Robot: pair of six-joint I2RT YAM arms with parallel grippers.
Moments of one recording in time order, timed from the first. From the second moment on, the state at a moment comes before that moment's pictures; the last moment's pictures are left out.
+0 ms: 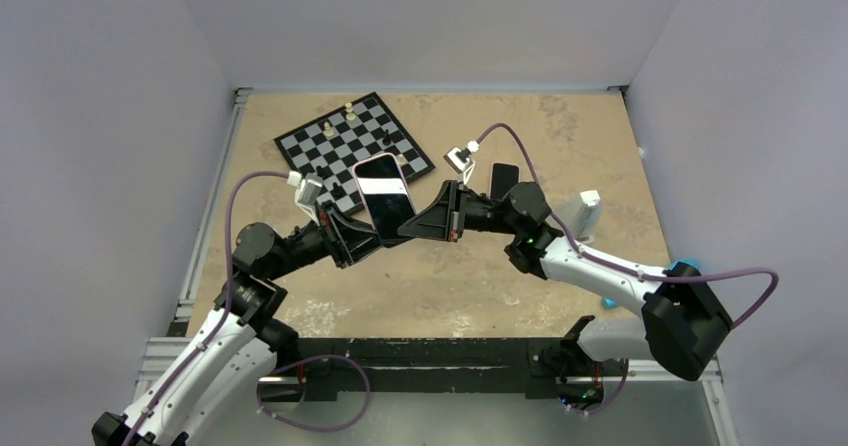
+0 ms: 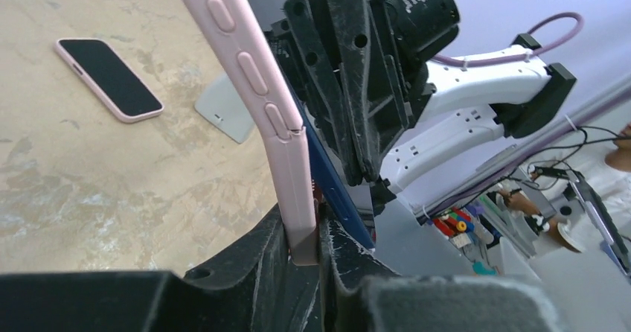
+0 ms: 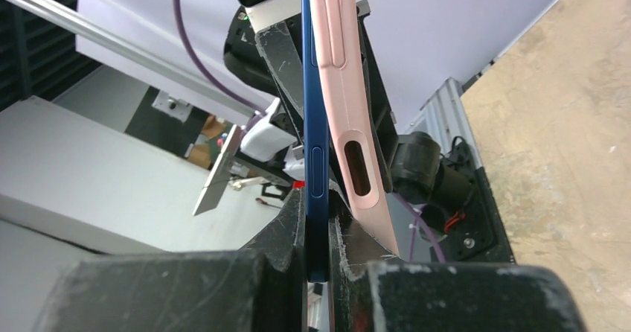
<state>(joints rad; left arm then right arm) -0.48 0.56 0.47 0.23 0.65 -0.78 0.76 1.27 0.70 0.86 -0.75 1.28</state>
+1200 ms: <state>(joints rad) -0.50 0.96 0.34 0.02 0.36 -0.96 0.49 1.21 0.95 -0.08 -0.35 0.63</state>
